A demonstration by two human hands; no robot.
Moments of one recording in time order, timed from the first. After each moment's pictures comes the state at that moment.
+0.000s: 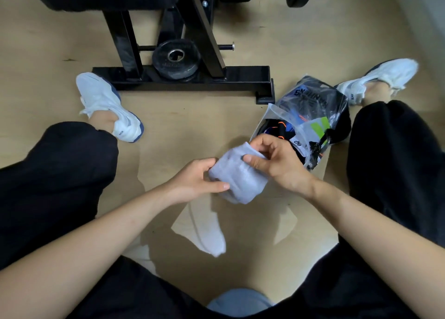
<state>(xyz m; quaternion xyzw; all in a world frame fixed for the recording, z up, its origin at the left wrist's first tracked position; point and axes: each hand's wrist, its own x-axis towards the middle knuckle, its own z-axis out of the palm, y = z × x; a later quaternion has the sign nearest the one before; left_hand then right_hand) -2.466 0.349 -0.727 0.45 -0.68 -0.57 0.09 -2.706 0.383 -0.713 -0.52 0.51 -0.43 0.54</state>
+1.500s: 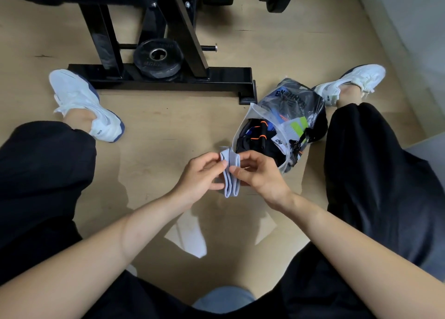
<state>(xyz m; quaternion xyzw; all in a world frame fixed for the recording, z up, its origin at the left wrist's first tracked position) -2.526 0.379 -0.707 0.53 -0.49 -0.66 0.23 -2.697 0.420 -0.723 -0.38 0.61 -0.42 0.55</state>
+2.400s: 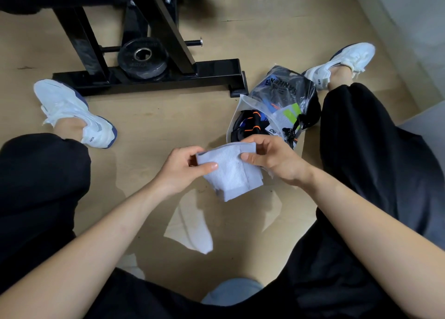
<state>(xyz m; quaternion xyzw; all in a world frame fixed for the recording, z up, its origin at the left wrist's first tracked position) -2.500 0.351 -0.717 0.47 -0.64 -0.58 0.19 -2.742 0.410 -0.711 -0.44 0.52 -0.40 0.61</state>
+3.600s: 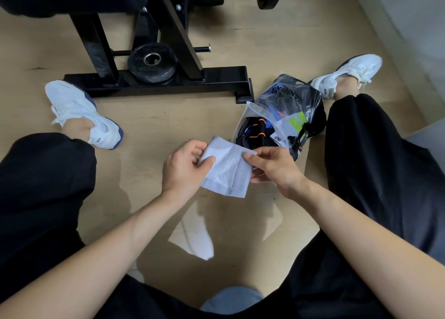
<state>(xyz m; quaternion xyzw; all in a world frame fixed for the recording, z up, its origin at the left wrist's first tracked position) -2.509 0.360 -0.716 0.59 -0.68 -0.33 0.27 -2.725 0.411 -0.715 -0.31 0.64 -0.40 0.57</state>
